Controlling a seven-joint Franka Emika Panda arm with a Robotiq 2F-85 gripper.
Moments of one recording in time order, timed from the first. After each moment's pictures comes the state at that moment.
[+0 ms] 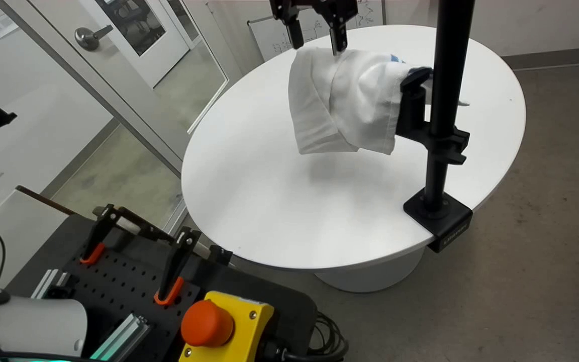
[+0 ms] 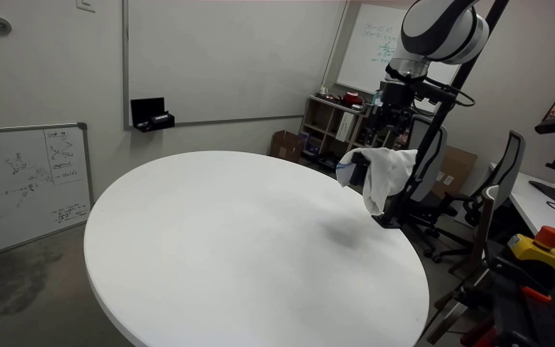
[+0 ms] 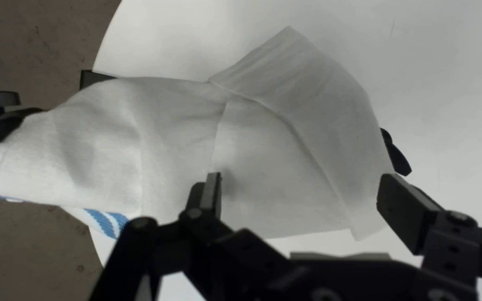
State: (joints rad) arm -0.24 0.36 -0.21 -2.06 0.06 2.35 -0.09
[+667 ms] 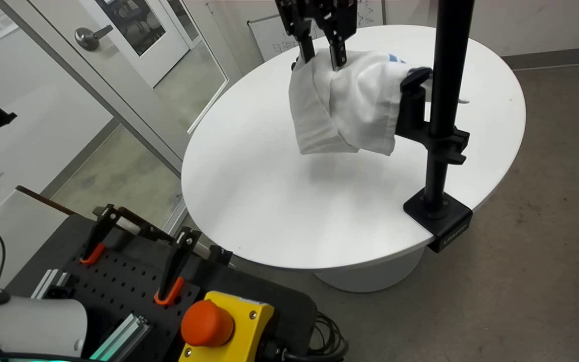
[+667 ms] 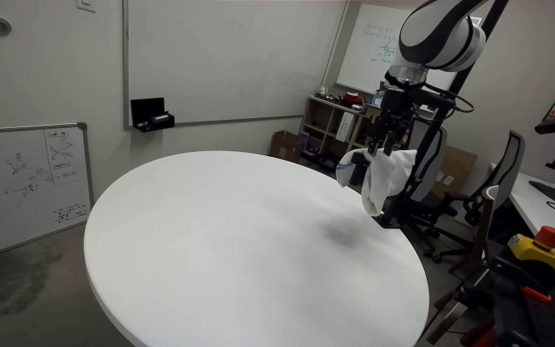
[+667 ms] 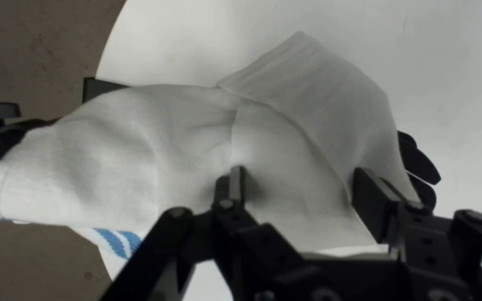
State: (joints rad) arm -0.25 0.39 -0.21 -2.07 0.06 2.38 -0.08
